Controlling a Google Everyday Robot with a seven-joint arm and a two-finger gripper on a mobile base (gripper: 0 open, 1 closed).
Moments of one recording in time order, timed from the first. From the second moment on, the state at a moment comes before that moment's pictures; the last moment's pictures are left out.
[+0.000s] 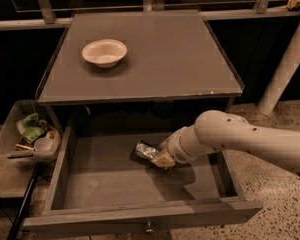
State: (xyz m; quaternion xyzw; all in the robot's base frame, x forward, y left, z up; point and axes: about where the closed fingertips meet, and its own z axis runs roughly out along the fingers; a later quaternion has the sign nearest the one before) arm 0.527 -0.053 0.635 -0.51 0.80 0.14 0.28
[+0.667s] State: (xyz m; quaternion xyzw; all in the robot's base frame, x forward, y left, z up) arm 0.527 -0.053 0.635 -0.51 0.80 0.14 0.28
